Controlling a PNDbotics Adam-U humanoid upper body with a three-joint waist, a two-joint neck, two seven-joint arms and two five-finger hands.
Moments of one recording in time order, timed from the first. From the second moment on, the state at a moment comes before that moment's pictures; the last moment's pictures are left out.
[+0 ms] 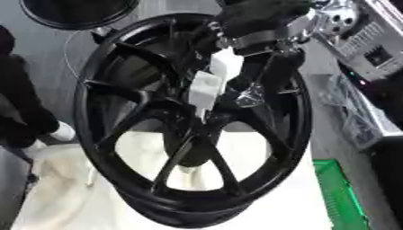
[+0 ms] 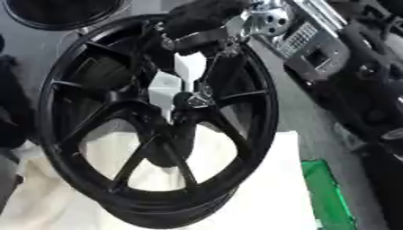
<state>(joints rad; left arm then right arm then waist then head) -0.18 0.57 0.16 -1.92 0.35 0.14 0.20 -0.98 -0.63 0.53 -1.76 0.37 -0.28 0.89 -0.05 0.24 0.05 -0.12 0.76</state>
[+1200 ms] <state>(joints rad) -0.17 0.55 0.16 -1.92 0.34 0.14 0.21 -0.97 -0.63 0.54 -1.74 0.45 -0.30 0.88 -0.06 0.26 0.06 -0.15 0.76</state>
